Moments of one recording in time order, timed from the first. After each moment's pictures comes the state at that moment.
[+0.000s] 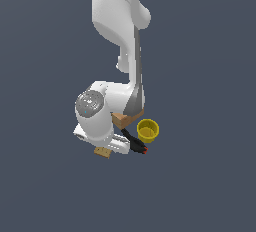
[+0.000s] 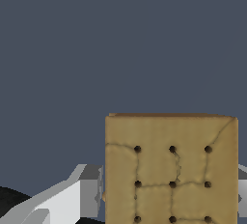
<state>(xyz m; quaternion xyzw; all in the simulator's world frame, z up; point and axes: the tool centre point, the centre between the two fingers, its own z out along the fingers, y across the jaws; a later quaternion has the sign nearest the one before) 0.108 -0.091 0.081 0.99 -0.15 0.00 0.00</state>
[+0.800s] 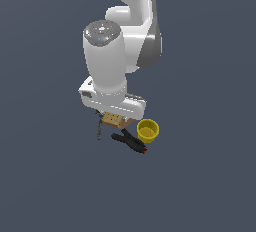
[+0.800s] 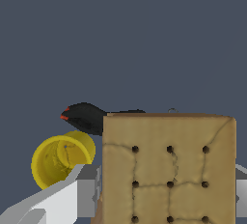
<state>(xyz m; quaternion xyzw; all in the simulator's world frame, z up) 0.046 -0.048 0.216 0.99 -0.15 0.00 0.00</state>
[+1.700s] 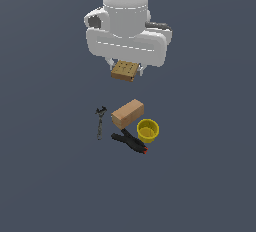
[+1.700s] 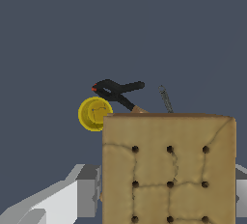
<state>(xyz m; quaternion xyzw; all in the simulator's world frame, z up) -0.014 -0.005 0.370 0.99 -0.15 0.00 0.00</state>
